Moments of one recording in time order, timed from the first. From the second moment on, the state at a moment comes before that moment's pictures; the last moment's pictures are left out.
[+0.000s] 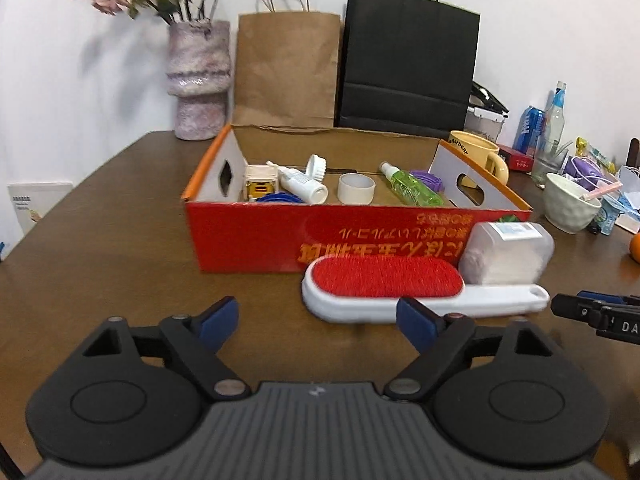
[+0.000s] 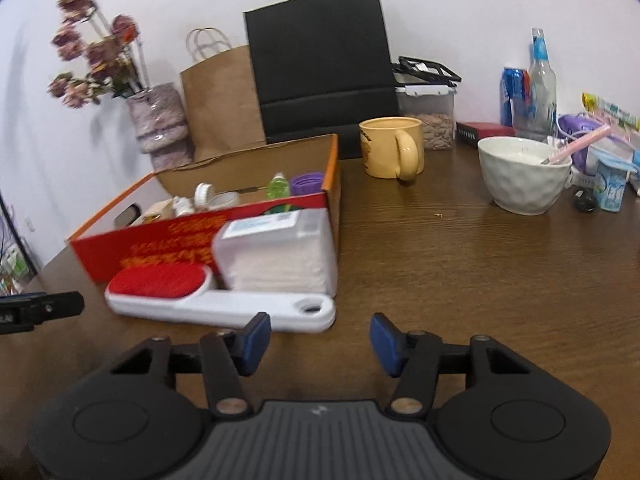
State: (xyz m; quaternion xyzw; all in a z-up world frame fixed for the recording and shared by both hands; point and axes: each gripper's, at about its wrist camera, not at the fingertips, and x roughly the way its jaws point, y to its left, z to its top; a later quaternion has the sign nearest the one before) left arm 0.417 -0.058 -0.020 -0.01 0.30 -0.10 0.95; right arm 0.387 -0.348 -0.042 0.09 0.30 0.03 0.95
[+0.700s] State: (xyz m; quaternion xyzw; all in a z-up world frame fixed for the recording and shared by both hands) left arm 0.454 -0.065 -0.039 -0.05 0.30 -0.13 0.94; right arm 0.423 -0.357 -0.057 0.15 0.31 0.04 0.94
